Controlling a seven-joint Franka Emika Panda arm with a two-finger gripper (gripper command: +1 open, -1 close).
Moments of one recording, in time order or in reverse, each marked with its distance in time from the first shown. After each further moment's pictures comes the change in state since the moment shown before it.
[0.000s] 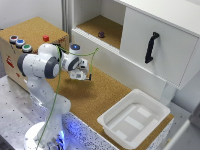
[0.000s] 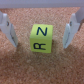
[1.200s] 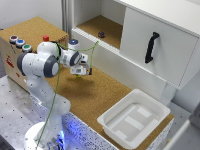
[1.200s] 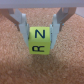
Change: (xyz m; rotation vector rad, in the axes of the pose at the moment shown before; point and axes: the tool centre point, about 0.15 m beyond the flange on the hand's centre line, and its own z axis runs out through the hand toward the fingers) arm 0.018 0.023 -0.026 -0.039 -0.013 -0.223
